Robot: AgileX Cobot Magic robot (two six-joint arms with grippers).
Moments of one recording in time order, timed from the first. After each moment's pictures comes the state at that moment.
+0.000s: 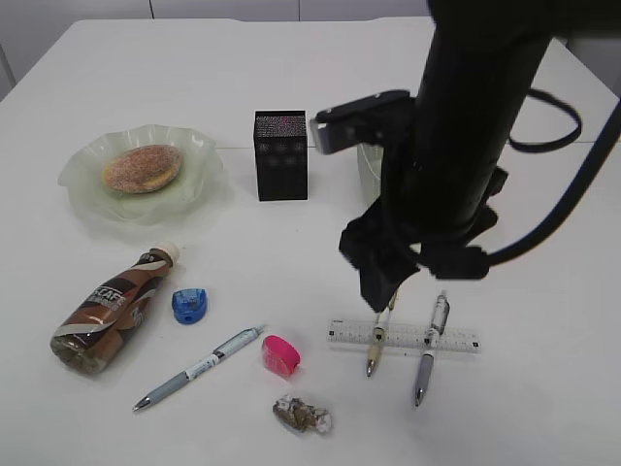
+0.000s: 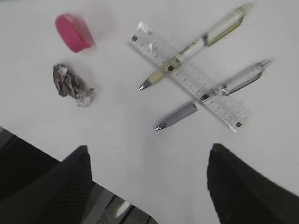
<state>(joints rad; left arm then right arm) -0.10 1.09 -1.49 -0.19 1.26 -0.13 0.56 1.75 -1.43 0.07 1.22 -0.06</state>
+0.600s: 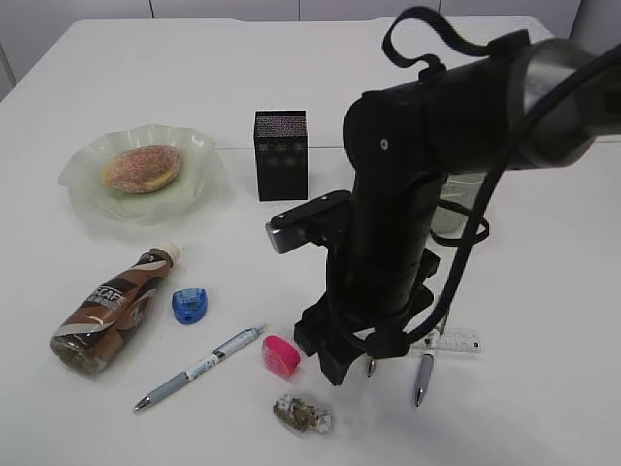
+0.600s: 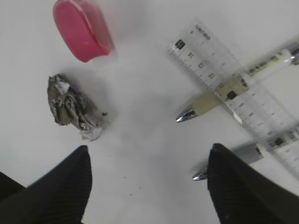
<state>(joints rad) -0.10 1.09 -1.49 -0.19 1.26 -0.13 0.63 1.94 -1.33 0.11 1.00 -0.07</state>
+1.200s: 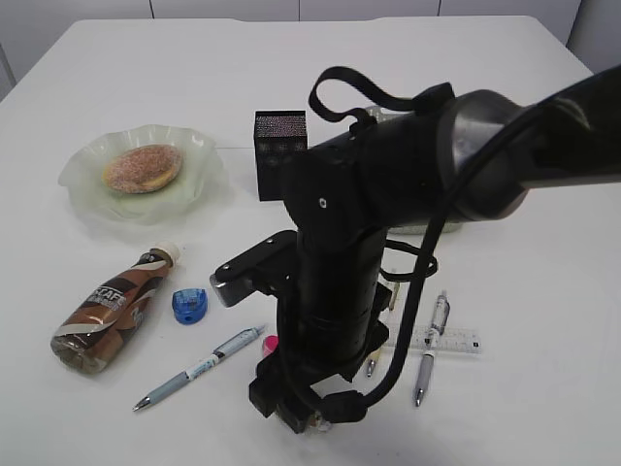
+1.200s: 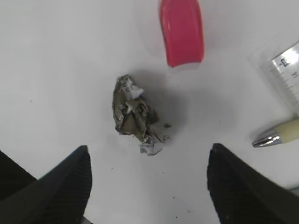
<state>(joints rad) -0.10 1.09 -1.49 -0.19 1.26 -0.13 0.76 1.99 -1.33 0.11 0.96 -0.08</state>
